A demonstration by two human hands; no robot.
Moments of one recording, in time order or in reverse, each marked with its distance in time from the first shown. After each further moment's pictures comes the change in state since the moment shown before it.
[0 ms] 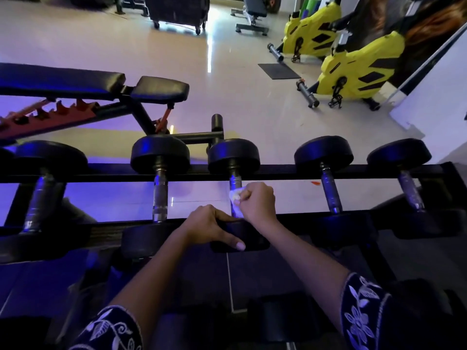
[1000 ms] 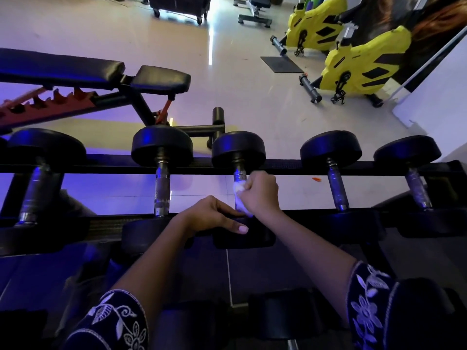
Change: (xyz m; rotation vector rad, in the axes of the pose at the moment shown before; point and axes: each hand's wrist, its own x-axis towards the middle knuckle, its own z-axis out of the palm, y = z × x) left_hand 0.016 -0.014 -0.005 -0.414 -0.129 -0.060; right_hand 0.008 -0.014 0.000 -0.069 0.027 -0.007
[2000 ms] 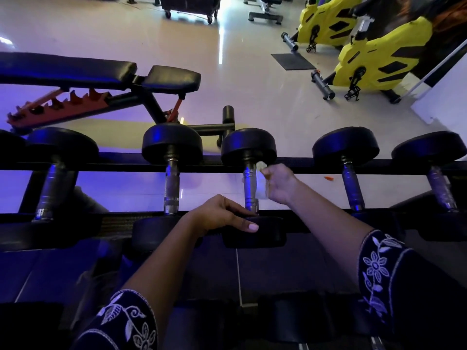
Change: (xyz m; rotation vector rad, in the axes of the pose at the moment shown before) left_hand -0.003 0.003 0.004 -0.098 0.042 -0.025; right_hand 0.060 0.027 0.005 1.259 -0.495 0.712
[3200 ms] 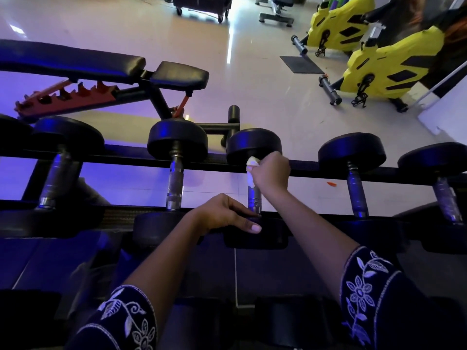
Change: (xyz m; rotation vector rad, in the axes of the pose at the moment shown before) left_hand -0.001 0.001 0.002 0.055 0.019 -0.012; right_hand -0.022 0.011 0.041 -1.195 0.550 -0.731
